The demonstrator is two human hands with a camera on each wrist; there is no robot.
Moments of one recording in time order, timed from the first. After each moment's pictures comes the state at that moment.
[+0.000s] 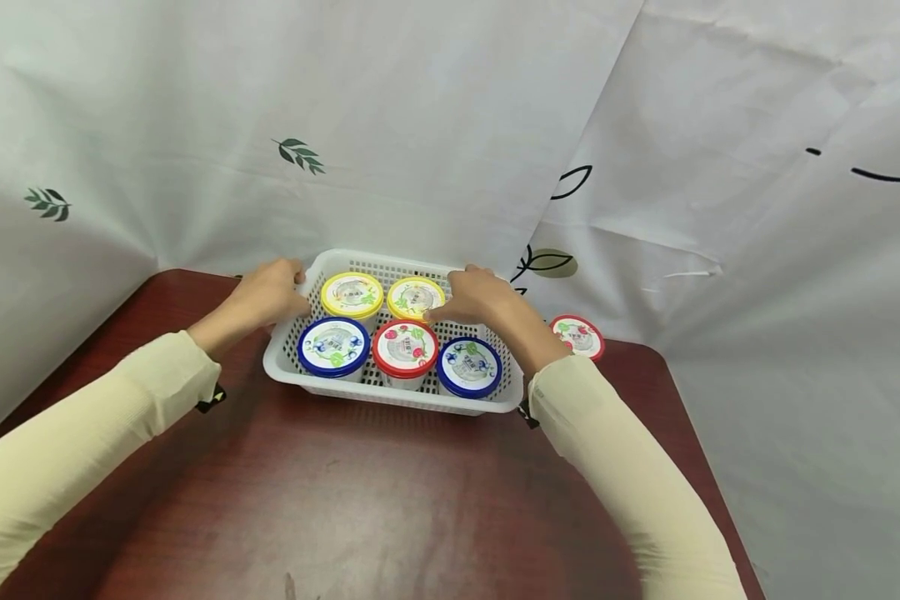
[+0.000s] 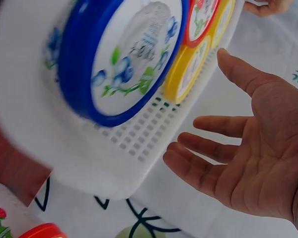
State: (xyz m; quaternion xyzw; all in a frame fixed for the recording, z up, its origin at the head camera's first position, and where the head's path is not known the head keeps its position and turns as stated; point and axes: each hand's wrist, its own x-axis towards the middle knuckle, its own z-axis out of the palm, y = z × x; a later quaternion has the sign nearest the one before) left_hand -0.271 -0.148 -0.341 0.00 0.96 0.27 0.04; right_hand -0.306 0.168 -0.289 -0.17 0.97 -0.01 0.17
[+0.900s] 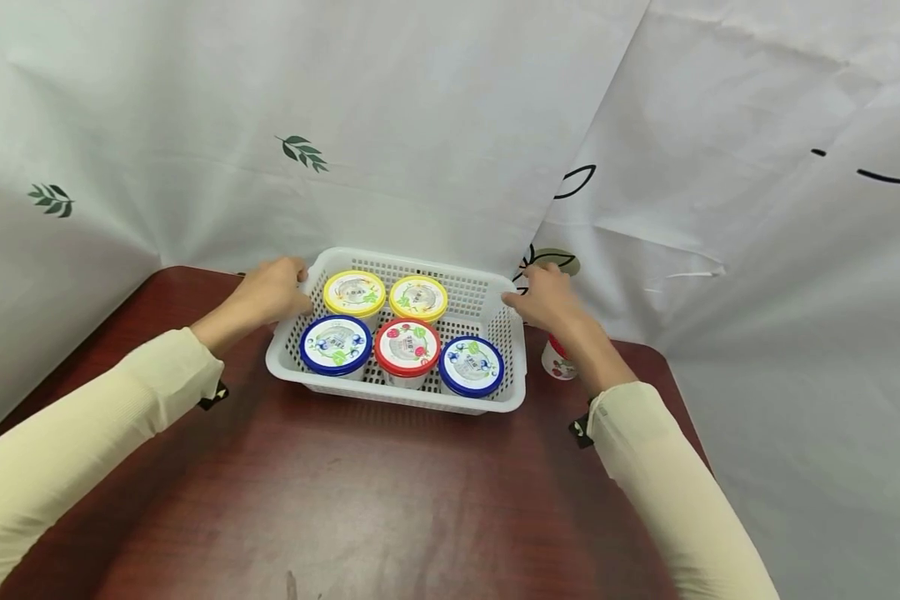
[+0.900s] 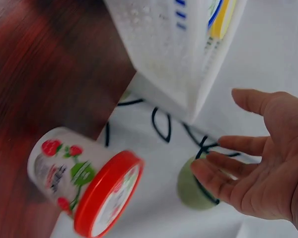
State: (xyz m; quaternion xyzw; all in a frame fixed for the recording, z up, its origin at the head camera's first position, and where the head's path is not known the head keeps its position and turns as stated) left_hand -0.273 -0.149 -0.341 0.00 0.96 0.27 0.05; right_hand -0.302 0.260 -0.299 -0.07 0.99 -0.11 0.07
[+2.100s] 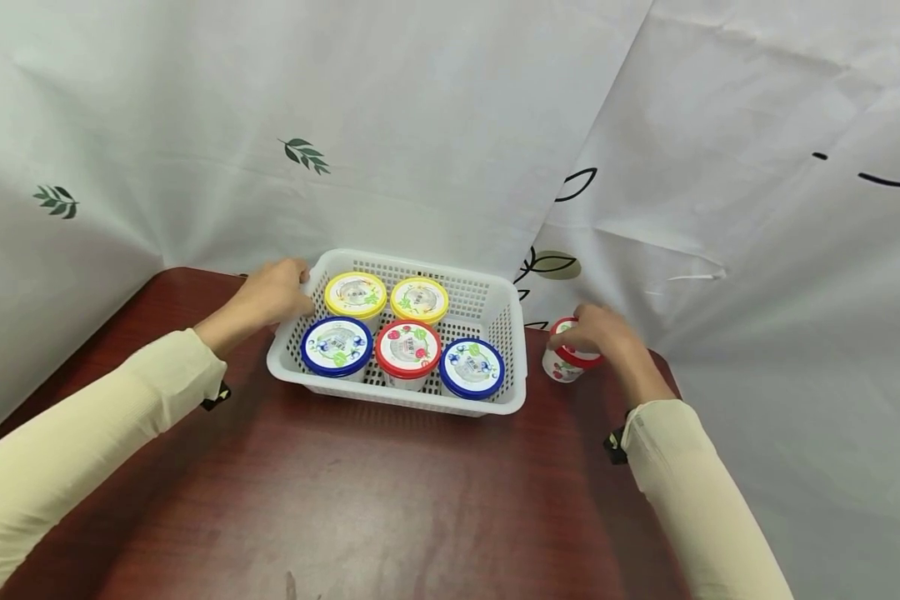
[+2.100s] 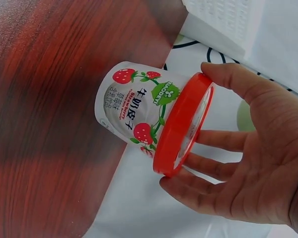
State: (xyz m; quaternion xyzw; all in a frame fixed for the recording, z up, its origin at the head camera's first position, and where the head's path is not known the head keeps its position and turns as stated) left_hand -0.270 -0.146 -0.340 0.00 0.96 0.26 0.04; right_hand -0.375 0.406 -0.396 0.00 0.99 -0.09 0.14
